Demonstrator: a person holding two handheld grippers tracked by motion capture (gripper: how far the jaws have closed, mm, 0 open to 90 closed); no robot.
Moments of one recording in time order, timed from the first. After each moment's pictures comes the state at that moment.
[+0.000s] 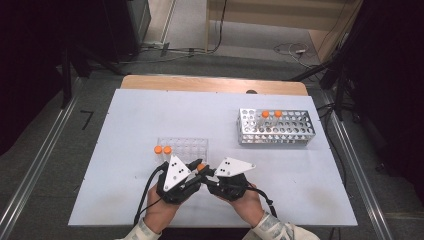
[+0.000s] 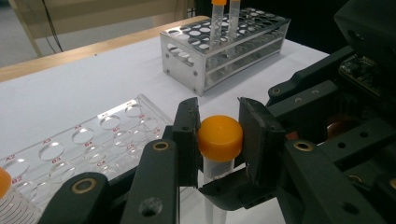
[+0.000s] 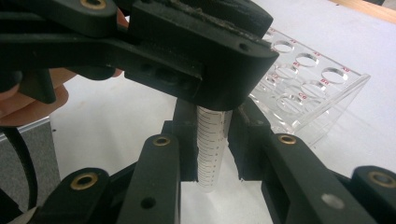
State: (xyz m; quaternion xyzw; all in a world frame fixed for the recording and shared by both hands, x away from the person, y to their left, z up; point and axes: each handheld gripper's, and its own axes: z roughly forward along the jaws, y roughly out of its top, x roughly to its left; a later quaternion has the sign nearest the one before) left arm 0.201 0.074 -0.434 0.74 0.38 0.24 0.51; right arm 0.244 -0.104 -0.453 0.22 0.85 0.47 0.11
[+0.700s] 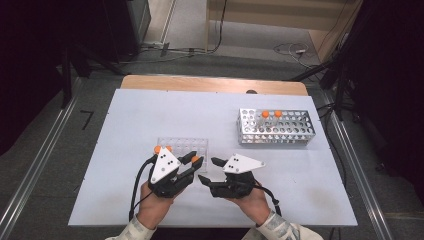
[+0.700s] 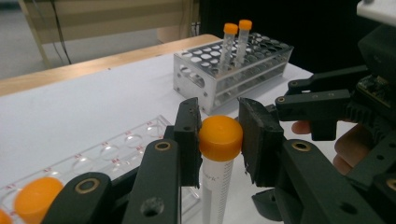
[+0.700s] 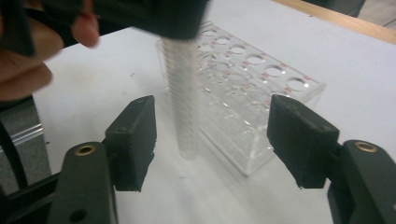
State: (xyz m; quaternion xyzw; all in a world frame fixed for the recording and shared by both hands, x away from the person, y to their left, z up) left arm 0.206 0.095 -0.409 0.71 0.39 0.24 0.53; right arm 0.246 -0.120 -0.440 0.24 0.83 0.48 0.12
